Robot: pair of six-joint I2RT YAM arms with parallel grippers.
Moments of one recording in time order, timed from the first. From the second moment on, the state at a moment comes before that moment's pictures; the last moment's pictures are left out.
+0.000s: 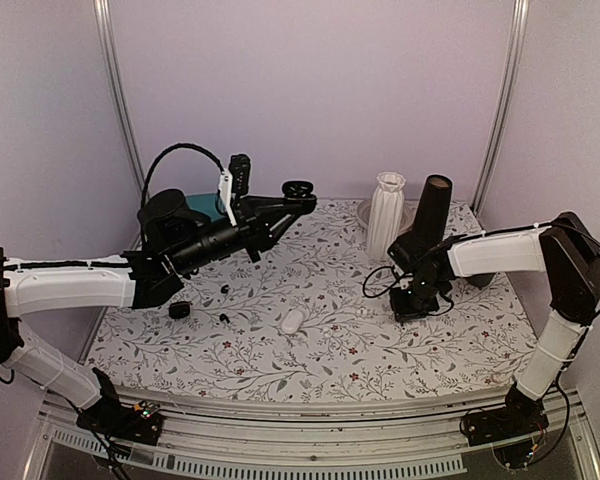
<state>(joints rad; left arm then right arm) -0.85 1.37 0.87 0.68 0.24 -0.19 0.62 1.76 1.03 -0.59 0.07 0.46</state>
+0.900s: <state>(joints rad) -0.77 1.43 0.87 0.68 0.46 -0.25 0.64 1.26 1.03 -0.32 -0.07 0.45</state>
